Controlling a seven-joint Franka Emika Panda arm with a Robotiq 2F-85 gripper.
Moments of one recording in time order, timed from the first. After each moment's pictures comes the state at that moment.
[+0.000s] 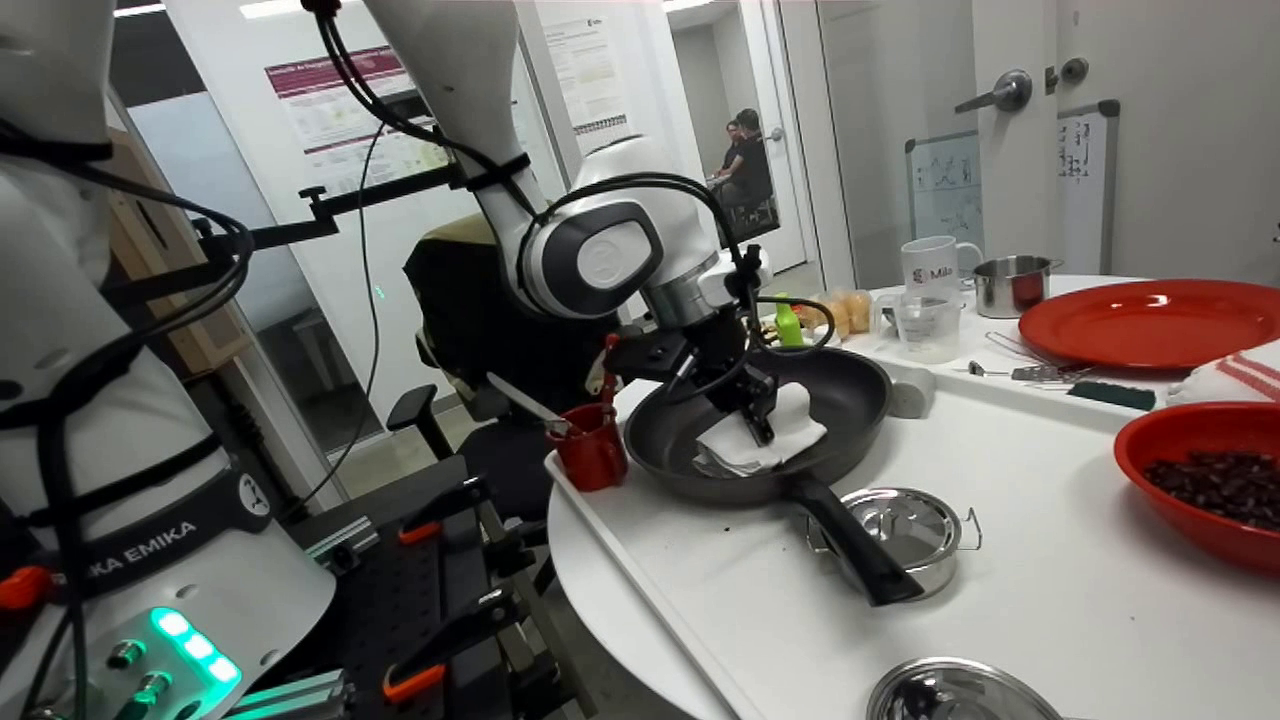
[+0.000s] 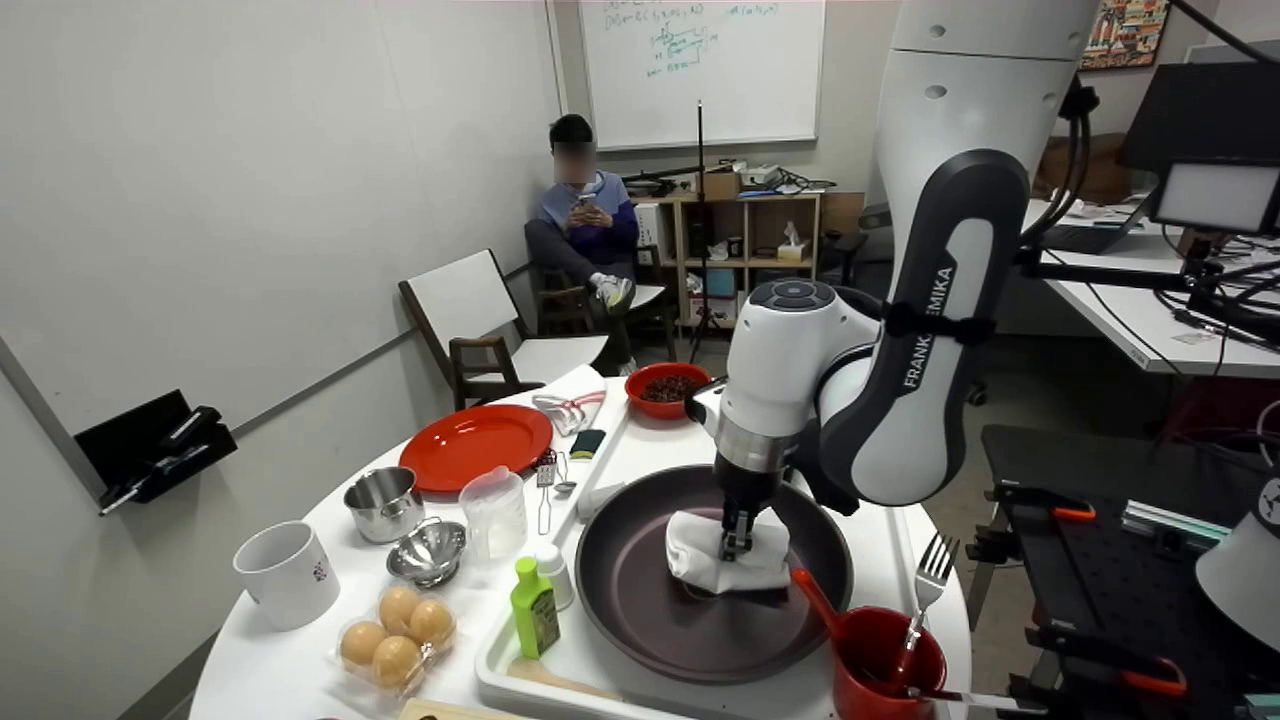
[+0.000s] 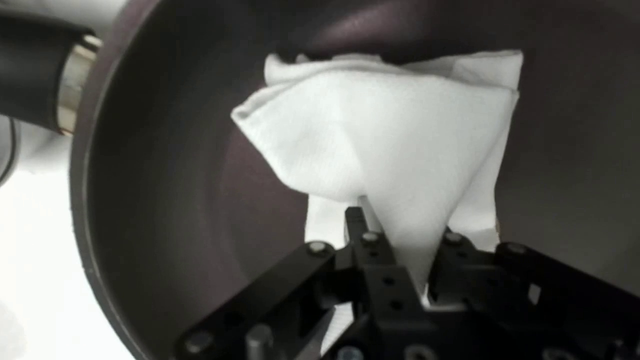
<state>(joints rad) 0.20 0.55 -0.16 -2.43 -0.09 3.18 -0.04</state>
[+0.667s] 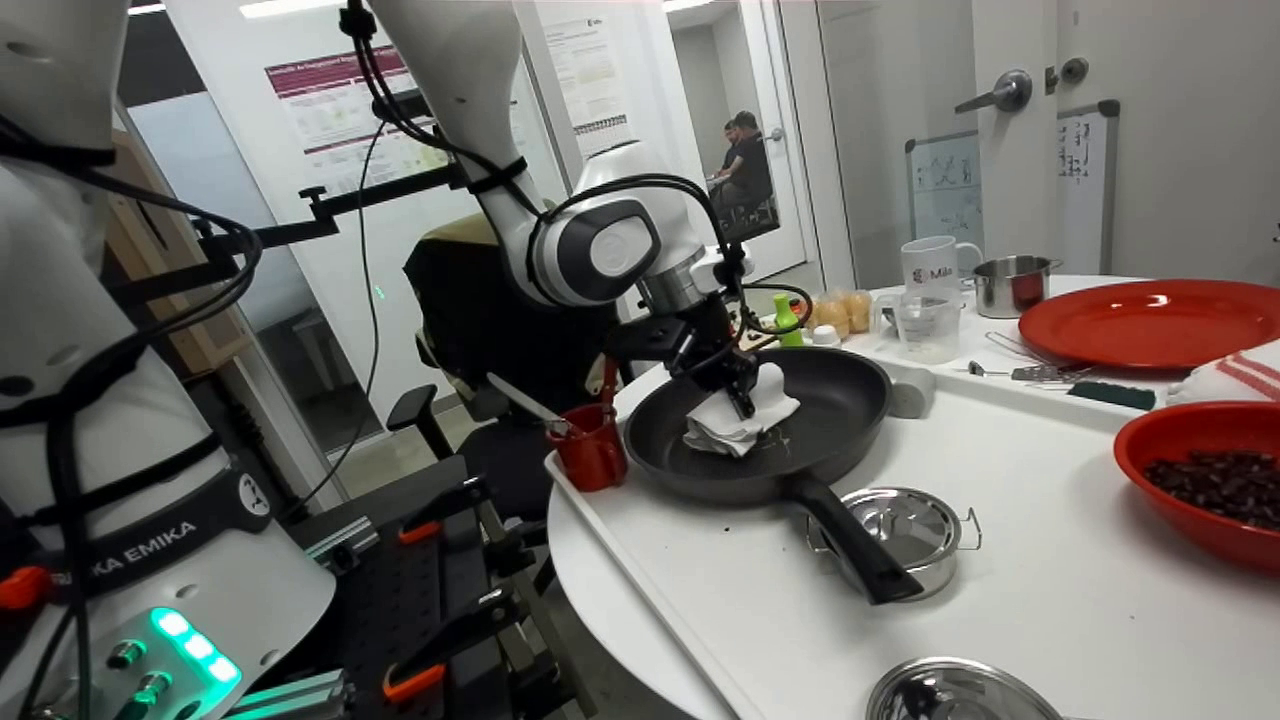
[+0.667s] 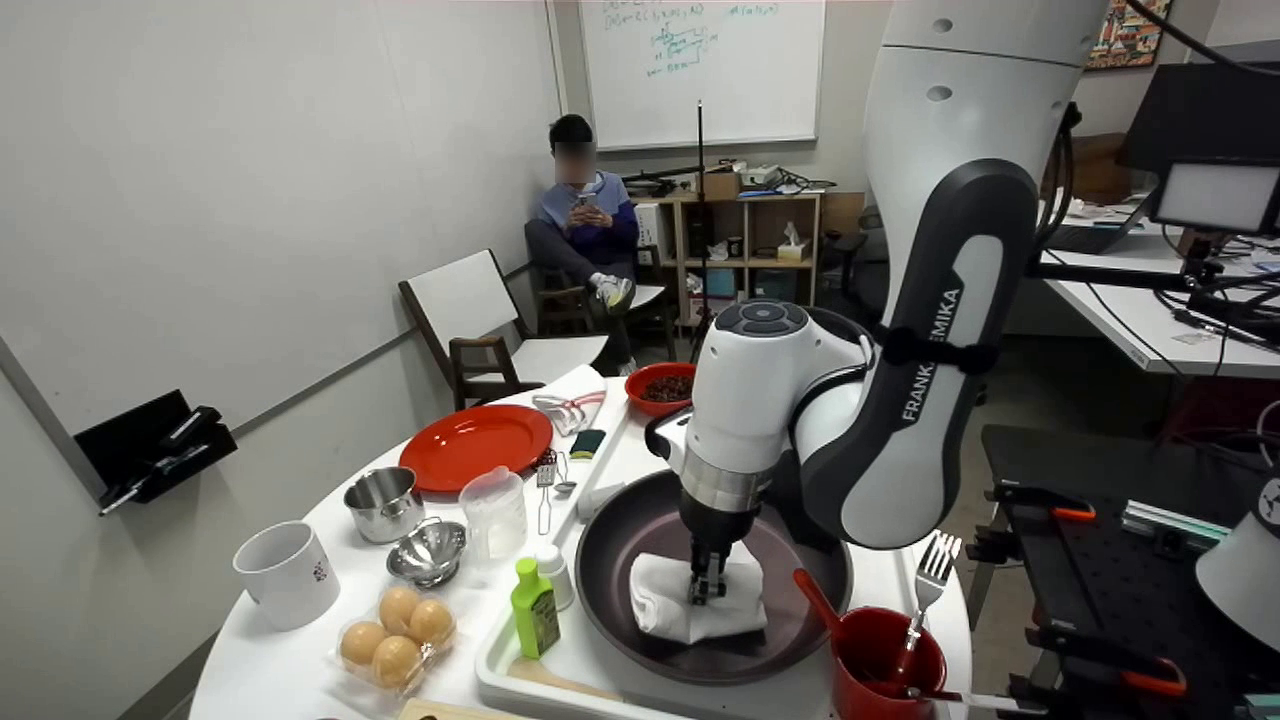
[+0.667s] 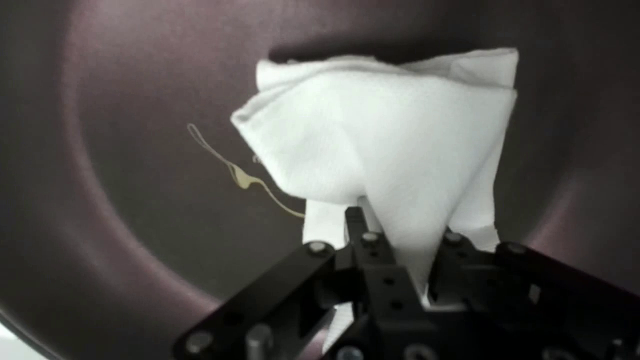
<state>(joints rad) 0.27 0.58 -0.12 -2.36 -0.09 3.14 -0.03</state>
